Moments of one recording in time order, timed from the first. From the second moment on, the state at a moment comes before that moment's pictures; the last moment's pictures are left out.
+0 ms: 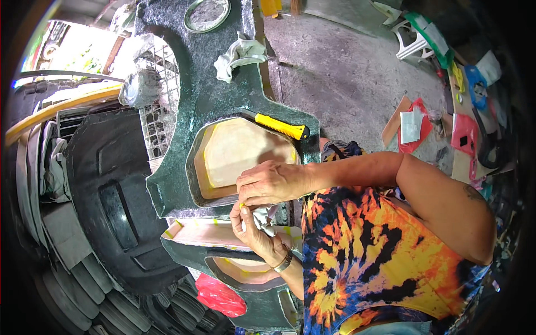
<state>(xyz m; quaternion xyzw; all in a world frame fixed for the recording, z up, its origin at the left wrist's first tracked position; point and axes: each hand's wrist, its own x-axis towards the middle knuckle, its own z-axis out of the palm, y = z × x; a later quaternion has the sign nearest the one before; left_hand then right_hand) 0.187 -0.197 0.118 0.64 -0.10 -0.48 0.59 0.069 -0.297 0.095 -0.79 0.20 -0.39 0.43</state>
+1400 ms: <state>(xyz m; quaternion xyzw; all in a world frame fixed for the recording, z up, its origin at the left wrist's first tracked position) 0.170 -0.174 0.161 0.65 -0.19 -0.45 0.58 0.253 -0.343 -0.098 -0.06 0.49 -0.43 0.76</state>
